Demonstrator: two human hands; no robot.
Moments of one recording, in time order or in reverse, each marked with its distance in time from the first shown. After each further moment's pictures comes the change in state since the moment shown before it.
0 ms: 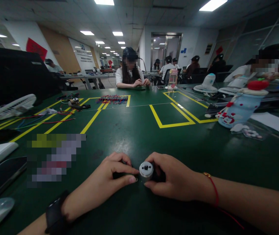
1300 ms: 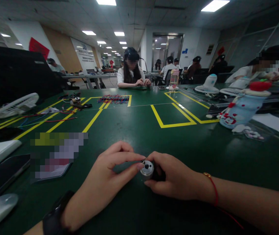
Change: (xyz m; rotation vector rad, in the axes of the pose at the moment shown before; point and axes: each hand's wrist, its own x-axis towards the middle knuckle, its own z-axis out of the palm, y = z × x) left_hand 0.001 0.037 -0.007 -0.093 0.336 0.074; right_hand 0.002 -0.001 0.003 -0.026 0.007 -0.007
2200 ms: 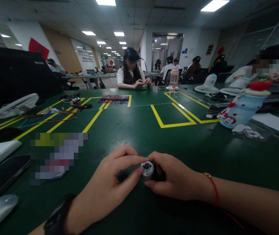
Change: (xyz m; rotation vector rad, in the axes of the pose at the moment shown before) left_hand -0.005 0.007 0.004 0.062 -0.089 0.040; right_hand 0.000 0.000 0.000 0.003 -0.009 -0.003
